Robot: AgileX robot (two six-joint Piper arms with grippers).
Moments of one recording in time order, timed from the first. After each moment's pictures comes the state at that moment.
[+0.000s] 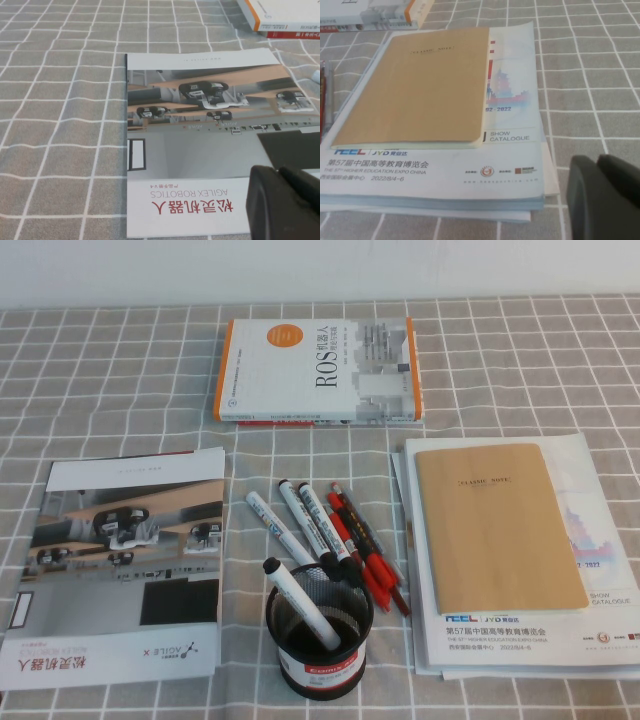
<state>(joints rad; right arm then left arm) 0.08 -0.01 0.03 0.14 0.38 -0.02 -0.07 -0.02 0.03 -0.06 0.38 0.07</state>
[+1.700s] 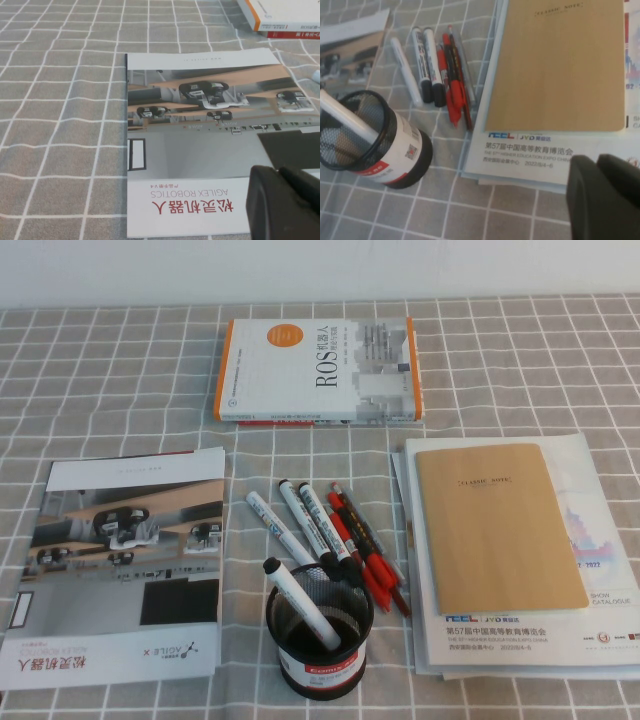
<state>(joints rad) 0.08 0.56 -0.48 0.55 0.74 -0.19 -0.07 -0.02 0.03 -0.06 0.38 0.07</state>
